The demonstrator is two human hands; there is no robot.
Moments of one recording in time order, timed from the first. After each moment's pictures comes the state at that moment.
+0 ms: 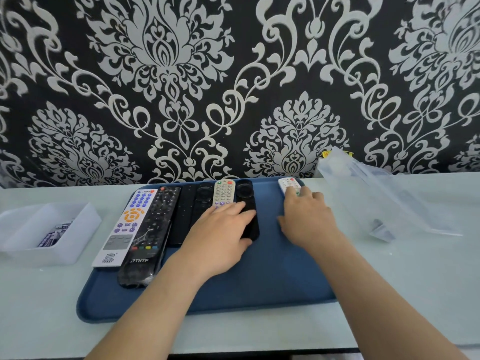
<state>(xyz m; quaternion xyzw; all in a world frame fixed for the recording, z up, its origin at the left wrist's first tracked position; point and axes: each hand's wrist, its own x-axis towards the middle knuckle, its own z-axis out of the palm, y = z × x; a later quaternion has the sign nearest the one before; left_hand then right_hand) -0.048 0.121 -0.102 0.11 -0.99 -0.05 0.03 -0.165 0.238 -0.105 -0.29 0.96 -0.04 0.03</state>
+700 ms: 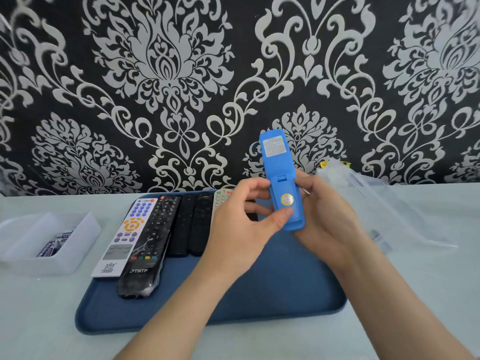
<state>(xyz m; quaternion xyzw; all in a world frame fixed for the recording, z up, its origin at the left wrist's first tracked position) -0.061 0.162 -0.075 0.14 -0.77 -0.55 0.30 -0.164 0.260 -0.065 -0.16 0.42 -0.79 0.42</state>
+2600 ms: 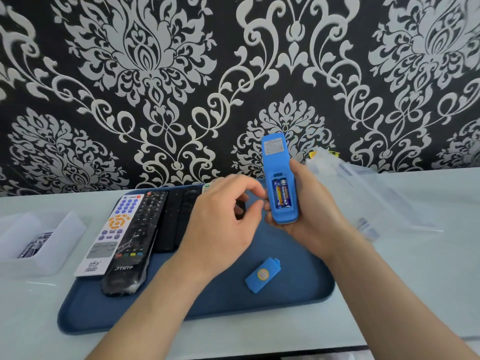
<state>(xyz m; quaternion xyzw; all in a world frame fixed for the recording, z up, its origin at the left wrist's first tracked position) -0.055 0.156 -0.070 0.05 -0.88 -0.30 0.36 -0.166 0.259 -0.070 -0.09 0.52 -0.76 0.37</state>
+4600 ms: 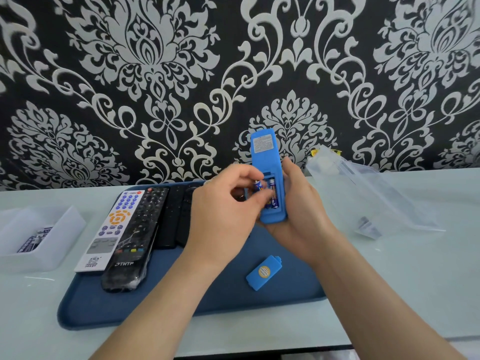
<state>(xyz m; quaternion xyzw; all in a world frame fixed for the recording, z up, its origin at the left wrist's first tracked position) -0.062 0.164 -0.066 0.15 -0.80 -0.44 0.39 -0.146 0.245 -0.070 -0.11 0.44 -0.80 0.40</state>
